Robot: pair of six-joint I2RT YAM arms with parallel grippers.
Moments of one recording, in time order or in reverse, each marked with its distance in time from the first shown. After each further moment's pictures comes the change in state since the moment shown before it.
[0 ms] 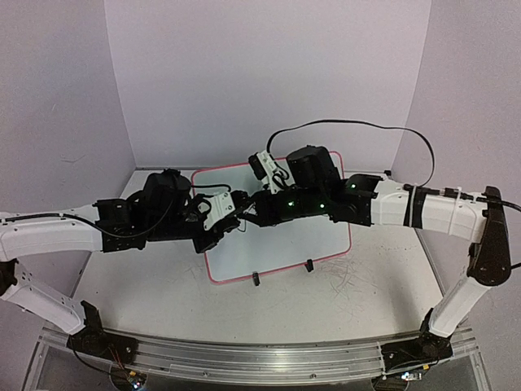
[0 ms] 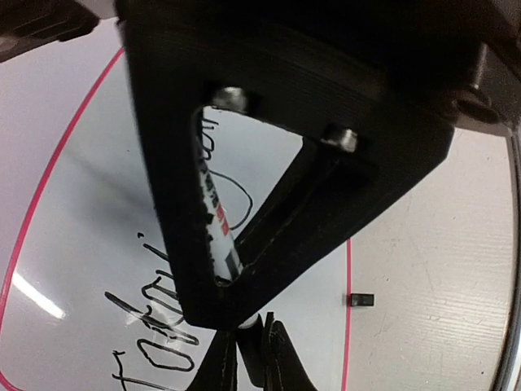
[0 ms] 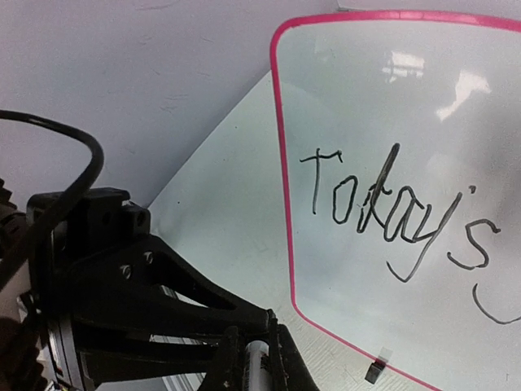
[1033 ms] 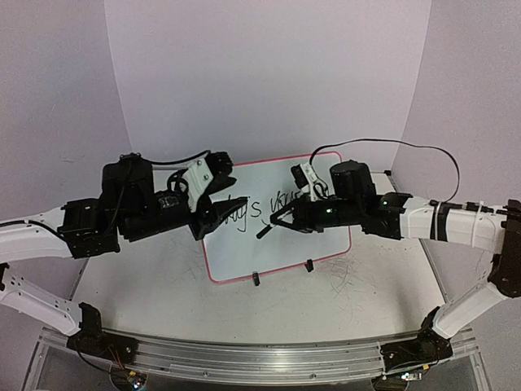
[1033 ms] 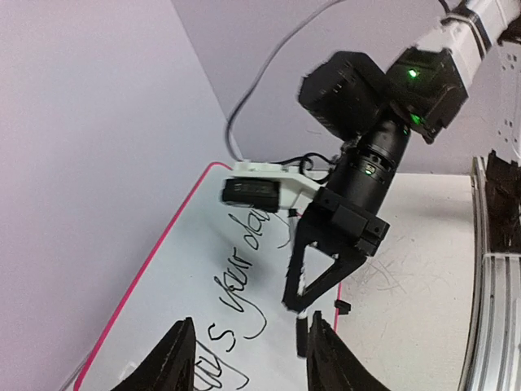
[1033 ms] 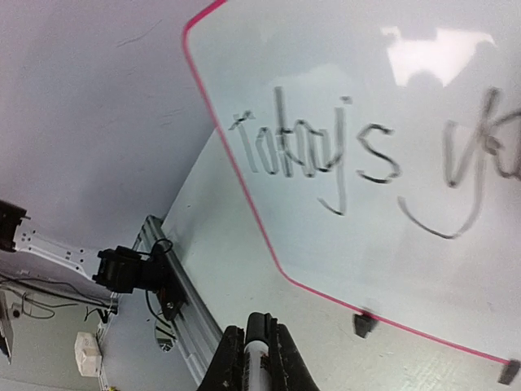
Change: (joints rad) left arm -0.158 -0.139 0.053 0.135 -0.146 -0.094; right arm -0.163 -0.192 -0.331 0.177 -0.153 0.164
